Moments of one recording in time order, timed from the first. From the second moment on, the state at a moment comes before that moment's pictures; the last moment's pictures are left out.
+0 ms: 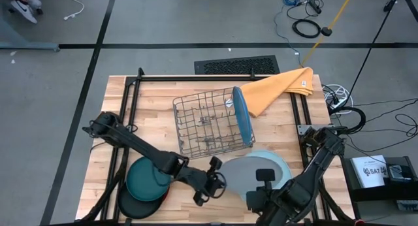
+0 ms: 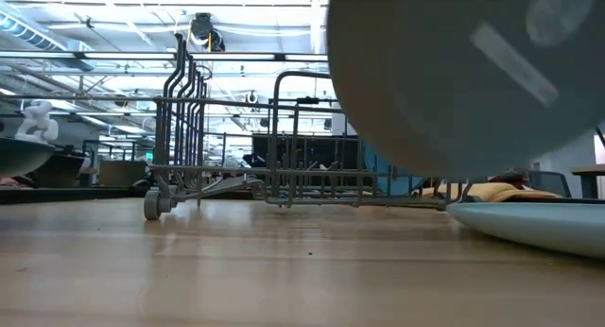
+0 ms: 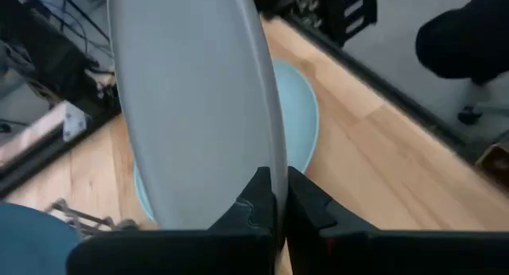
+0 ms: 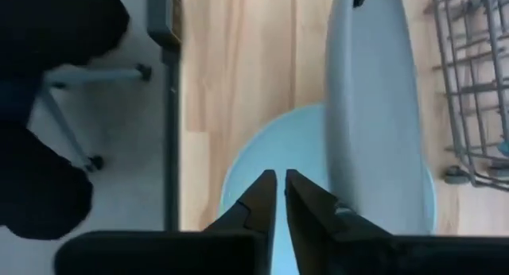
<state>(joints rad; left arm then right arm) -0.49 1.83 1.35 -0.08 -0.21 0.35 0.82 1.99 2.17 -1.51 0.25 0.79</state>
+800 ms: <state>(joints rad) -0.76 1.41 1.35 -0.24 -1.04 -0.15 1.07 1.84 2.32 -1.51 0.77 0.60</state>
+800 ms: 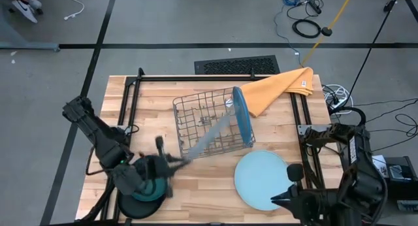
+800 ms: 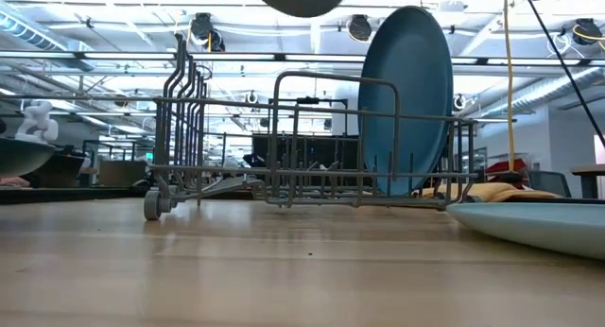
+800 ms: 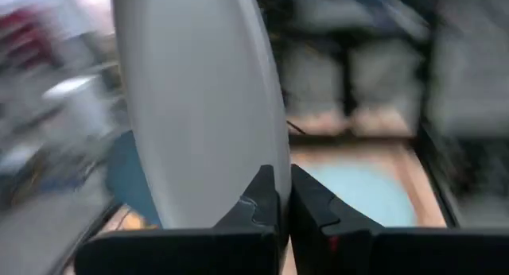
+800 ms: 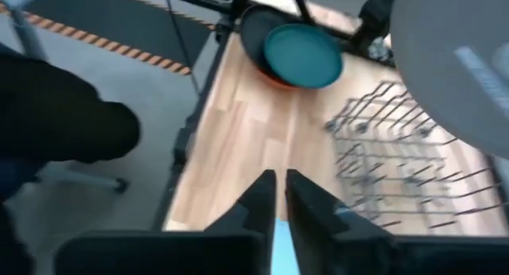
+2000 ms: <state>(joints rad) -0.29 1.63 1.13 0.26 -0.91 -1.15 1.16 1.84 2.08 -1.43 1.23 0.38</state>
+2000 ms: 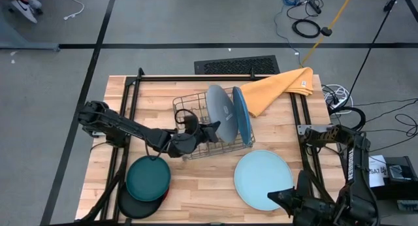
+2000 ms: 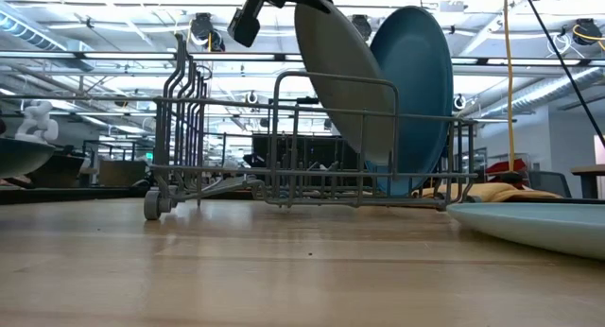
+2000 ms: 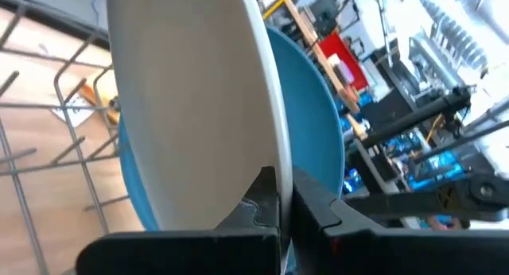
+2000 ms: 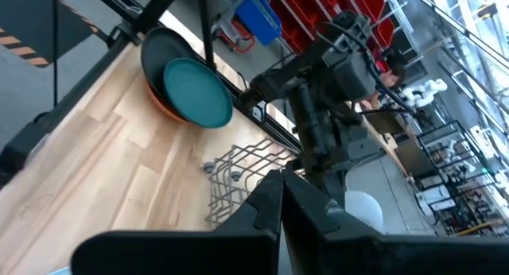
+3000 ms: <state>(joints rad) -0.30 1.71 1.13 0.31 -0.92 -1.22 1.17 1.84 2.08 -1.43 1.24 0.38</state>
